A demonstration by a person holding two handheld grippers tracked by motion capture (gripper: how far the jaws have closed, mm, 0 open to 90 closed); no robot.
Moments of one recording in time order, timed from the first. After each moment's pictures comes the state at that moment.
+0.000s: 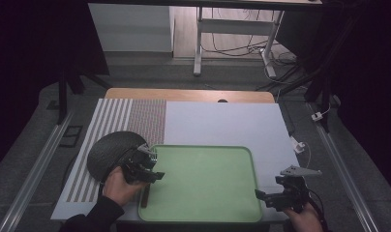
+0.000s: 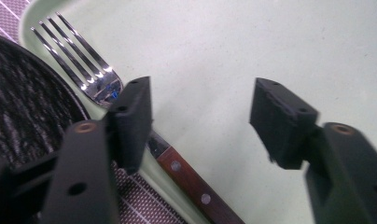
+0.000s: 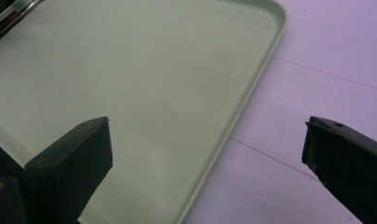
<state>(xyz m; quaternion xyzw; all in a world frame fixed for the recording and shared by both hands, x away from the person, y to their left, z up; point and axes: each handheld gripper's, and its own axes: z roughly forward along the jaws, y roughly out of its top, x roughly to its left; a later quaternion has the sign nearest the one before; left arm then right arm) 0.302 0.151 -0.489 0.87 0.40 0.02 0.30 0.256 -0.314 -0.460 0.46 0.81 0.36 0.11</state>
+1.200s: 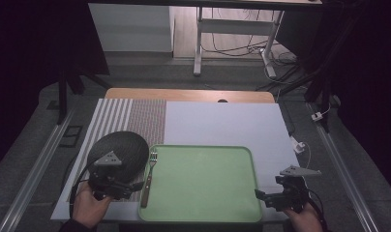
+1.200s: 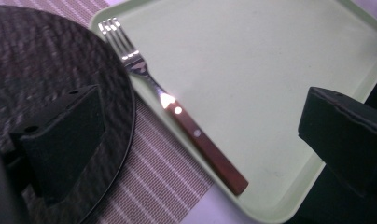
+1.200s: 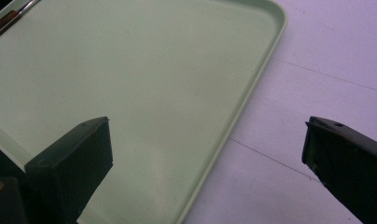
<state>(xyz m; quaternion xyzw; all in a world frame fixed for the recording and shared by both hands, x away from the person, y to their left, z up) 0.236 0.214 -0.469 0.81 0.43 0.07 0.40 0.256 -0.313 -0.460 0.45 0.81 0.36 0.12</state>
